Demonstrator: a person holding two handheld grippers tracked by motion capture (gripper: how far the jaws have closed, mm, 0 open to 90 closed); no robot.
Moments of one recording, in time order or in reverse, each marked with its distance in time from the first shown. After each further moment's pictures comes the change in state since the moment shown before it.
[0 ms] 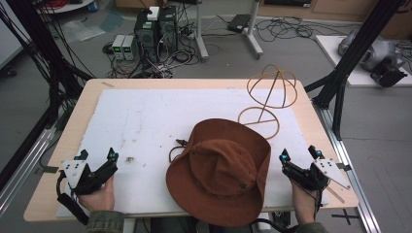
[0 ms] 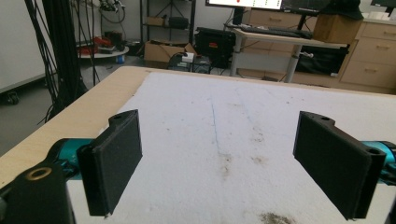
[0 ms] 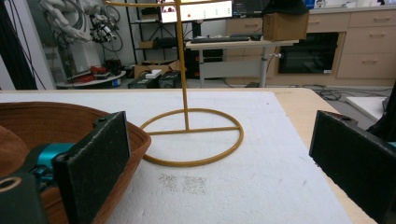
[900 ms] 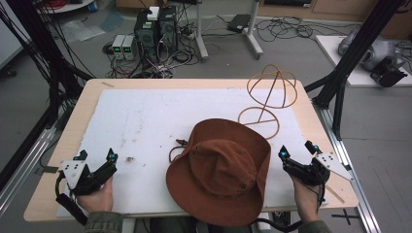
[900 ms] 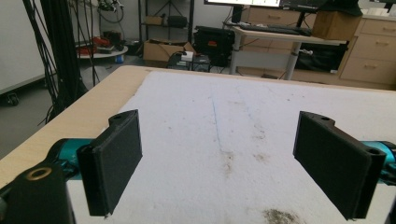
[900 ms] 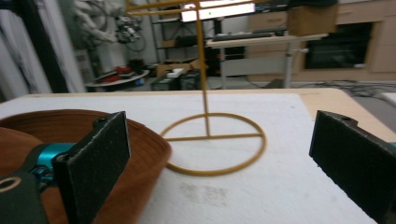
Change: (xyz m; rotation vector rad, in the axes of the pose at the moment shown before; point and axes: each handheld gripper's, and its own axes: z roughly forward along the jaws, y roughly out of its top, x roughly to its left) left arm 0.002 0.000 -0.001 0.003 -0.006 0.008; right arm -0.003 0.014 0.008 0.025 0.109 0.049
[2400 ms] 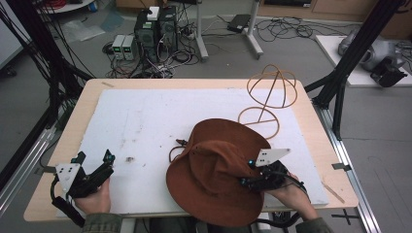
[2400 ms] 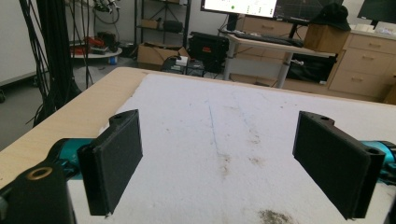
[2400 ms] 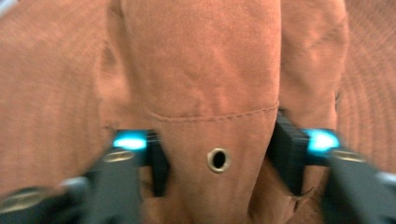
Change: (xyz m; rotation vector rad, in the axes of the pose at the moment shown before) left arm 0.008 -0.001 -0.005 -0.024 -0.027 -0.050; right arm 0.084 0.001 0.043 0.631 0.752 -0.419
